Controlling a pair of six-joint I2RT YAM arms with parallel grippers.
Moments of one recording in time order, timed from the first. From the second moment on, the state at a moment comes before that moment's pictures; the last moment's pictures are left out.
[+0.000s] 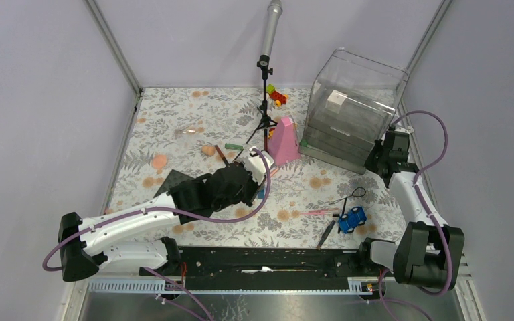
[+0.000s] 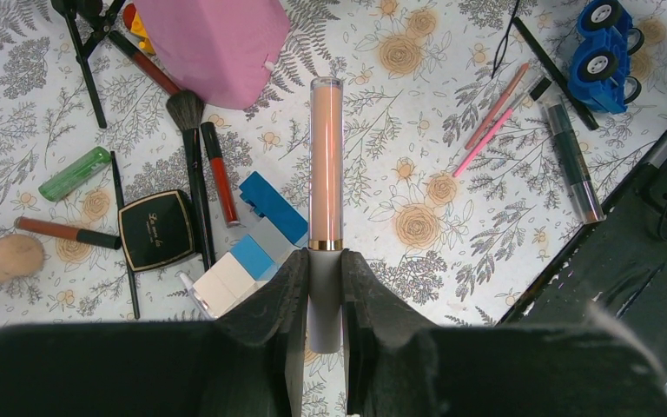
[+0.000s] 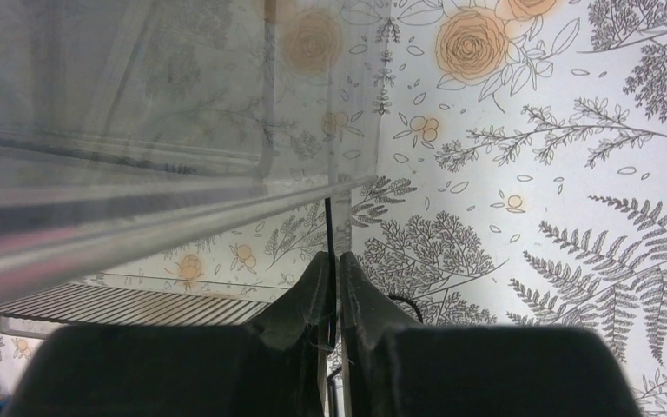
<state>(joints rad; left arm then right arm) -1.12 1.08 0.94 -0.39 -0.27 -0.12 -0.14 1.20 0.73 -0.32 0.02 0.32</state>
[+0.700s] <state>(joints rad) -1.12 1.08 0.94 -0.40 -0.27 -0.12 -0.10 1.06 0.64 -0.35 0.07 0.42</state>
